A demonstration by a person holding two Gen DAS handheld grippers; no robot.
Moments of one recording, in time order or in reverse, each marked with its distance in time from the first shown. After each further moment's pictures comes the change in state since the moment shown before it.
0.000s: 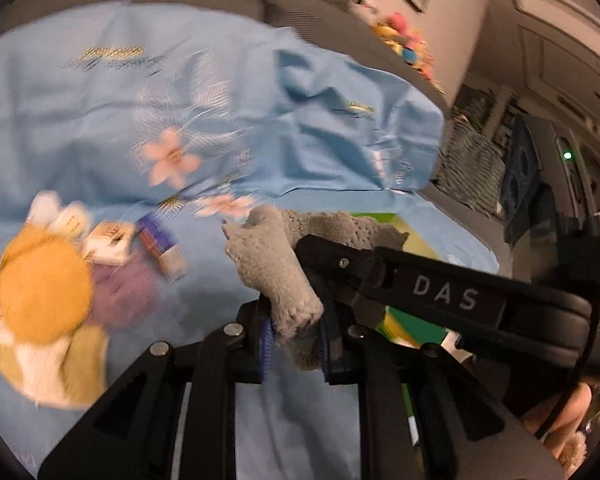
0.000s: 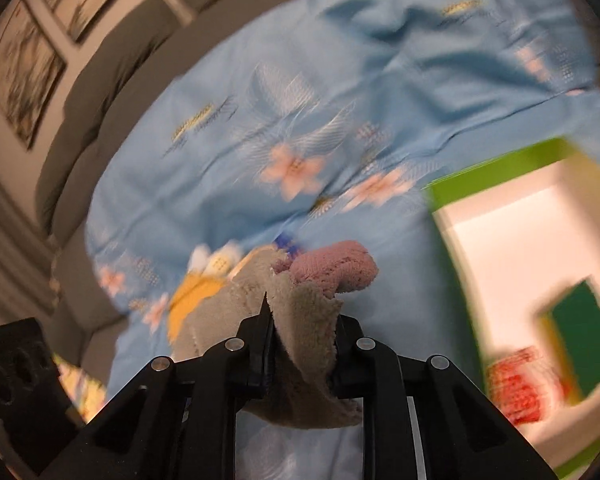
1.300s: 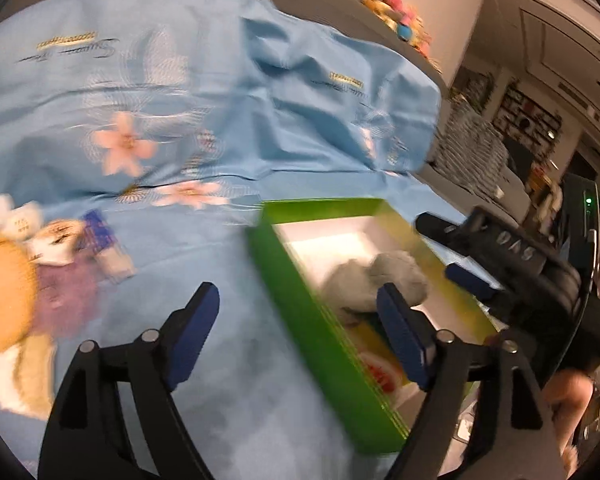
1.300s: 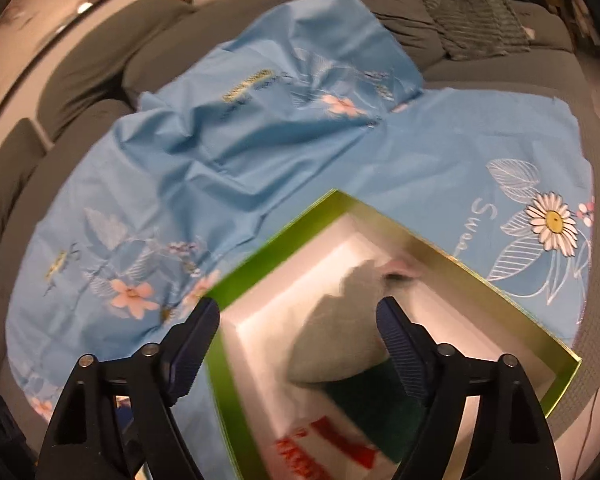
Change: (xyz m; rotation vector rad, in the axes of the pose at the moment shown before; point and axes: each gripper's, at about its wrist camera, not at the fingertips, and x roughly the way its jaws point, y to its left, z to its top) left arm 0.068 -0.056 0.012 0.046 0.076 -0.024; right arm -0.062 -0.120 0.022 0.279 -0.252 -0.340
